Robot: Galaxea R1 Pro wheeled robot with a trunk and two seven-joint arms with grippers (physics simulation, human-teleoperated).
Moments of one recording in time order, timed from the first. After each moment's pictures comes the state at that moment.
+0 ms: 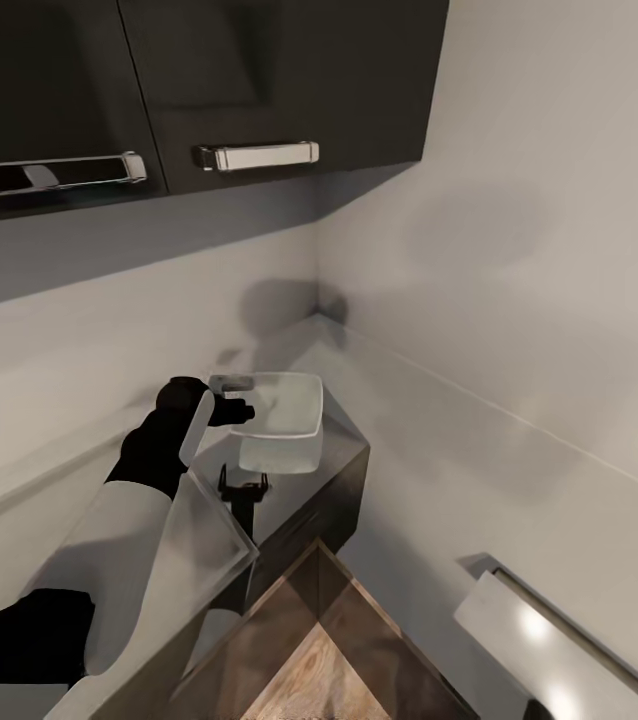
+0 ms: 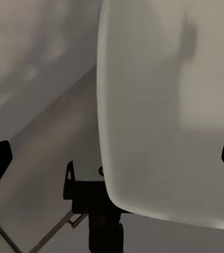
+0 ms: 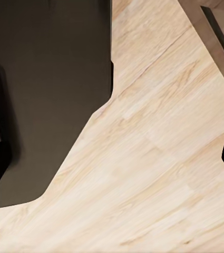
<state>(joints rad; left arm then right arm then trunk) -1.03 -0.07 -0.03 -0.94 0.09 1.00 0.12 -0.09 0.03 -0.12 -0.02 0.12 -0.03 -0.18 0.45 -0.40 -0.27</state>
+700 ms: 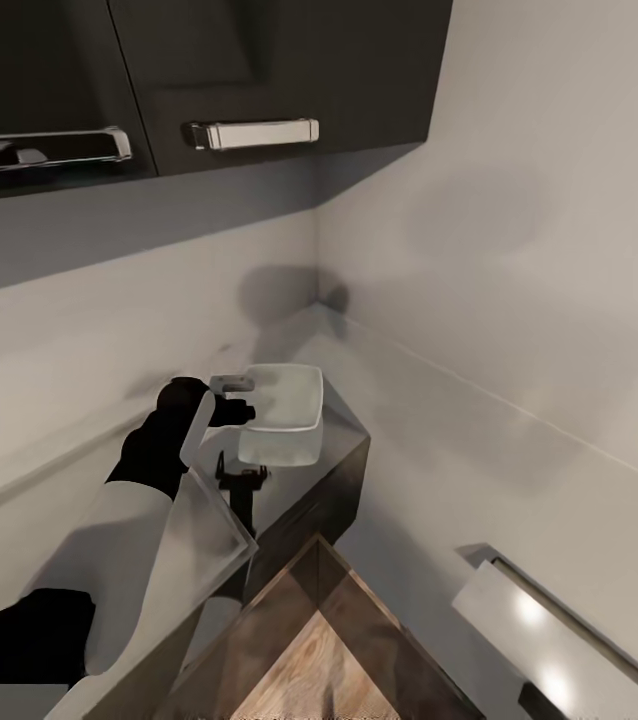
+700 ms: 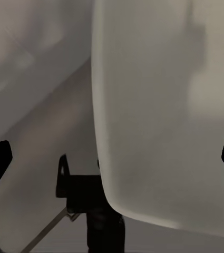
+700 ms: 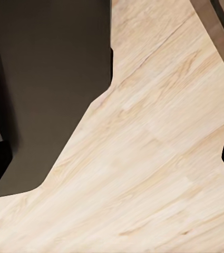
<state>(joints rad) -1.03 -0.08 -0.03 -0.94 0.09 1.00 0.12 -0.09 0.03 -0.12 -0.02 0.12 -0.03 -0.18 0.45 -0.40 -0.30</state>
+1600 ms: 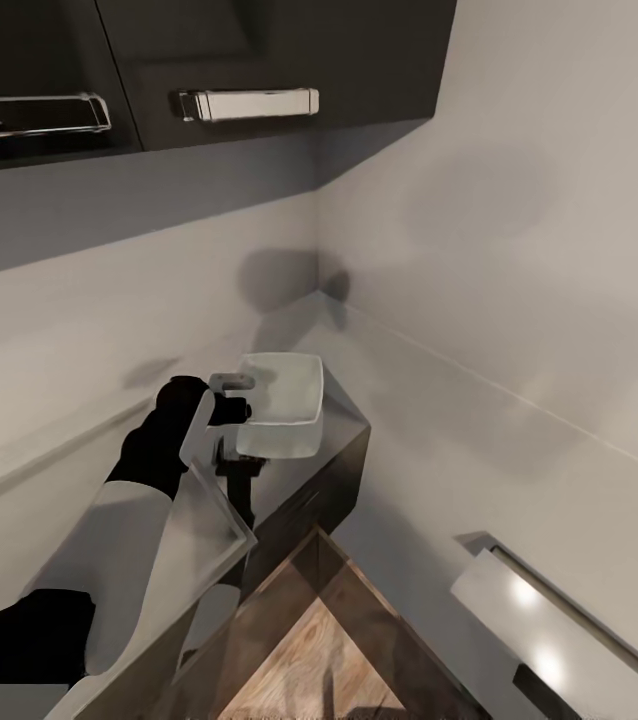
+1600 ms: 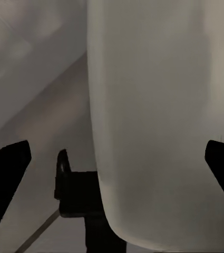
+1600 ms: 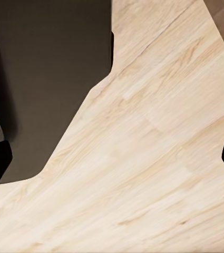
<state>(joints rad) -1.03 -0.08 -0.03 -0.95 0.09 1.00 0.12 -0.09 0.03 -0.12 -0.02 0.12 -0.03 -0.18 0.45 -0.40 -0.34</state>
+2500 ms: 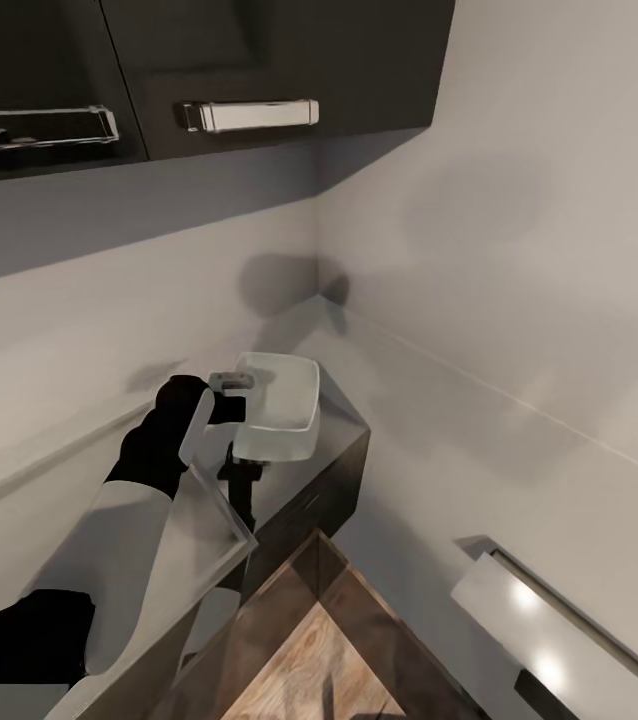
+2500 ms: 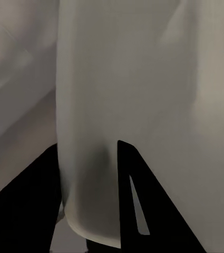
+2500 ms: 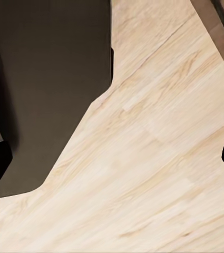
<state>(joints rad) -1.03 -0.08 -0.03 -0.96 0.09 1.00 0.12 -0.09 0.03 -0.12 -0.02 0.12 -0.07 -0.18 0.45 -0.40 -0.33</state>
